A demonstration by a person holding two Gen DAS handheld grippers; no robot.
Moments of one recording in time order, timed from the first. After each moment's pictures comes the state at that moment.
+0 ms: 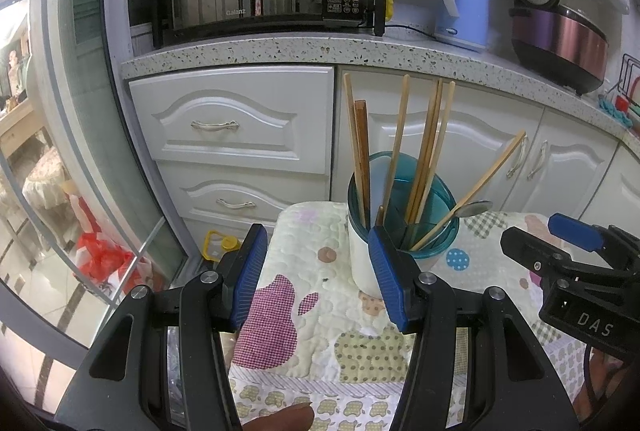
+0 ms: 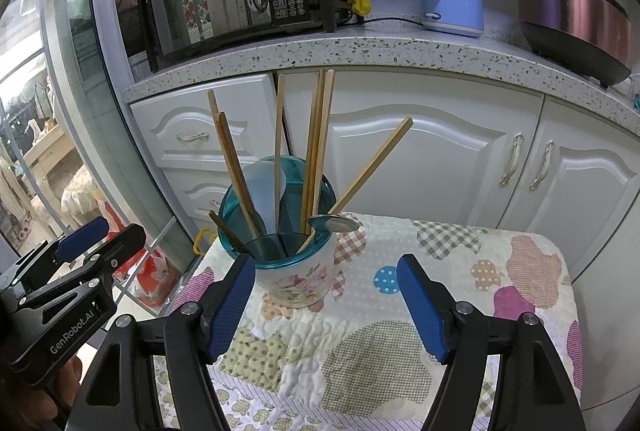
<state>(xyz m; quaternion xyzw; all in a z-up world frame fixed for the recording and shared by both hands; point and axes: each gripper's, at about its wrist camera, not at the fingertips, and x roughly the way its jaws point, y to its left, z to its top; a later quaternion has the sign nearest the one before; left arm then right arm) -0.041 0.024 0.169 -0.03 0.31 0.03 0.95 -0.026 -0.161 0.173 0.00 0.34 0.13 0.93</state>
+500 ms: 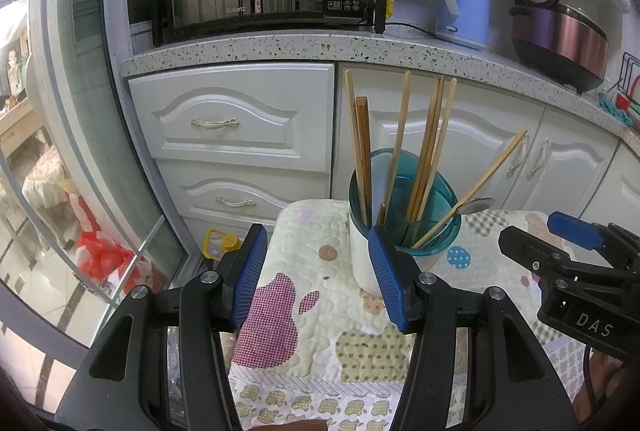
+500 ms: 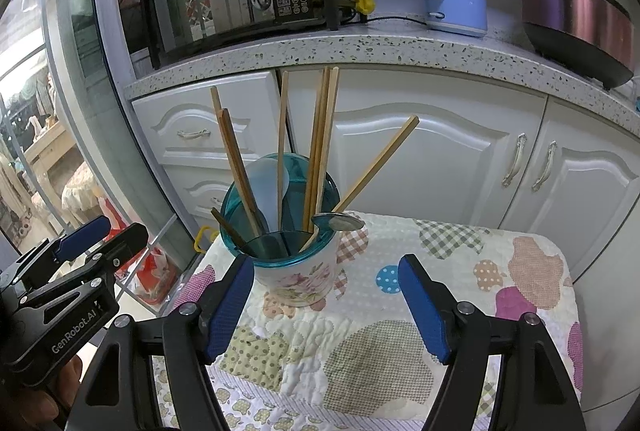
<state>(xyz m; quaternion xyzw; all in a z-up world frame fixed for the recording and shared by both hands) -0.041 0.024 0.168 -0.03 0.31 0.03 0.95 -0.026 -0.156 0.173 0.00 0.35 0.13 0.93</state>
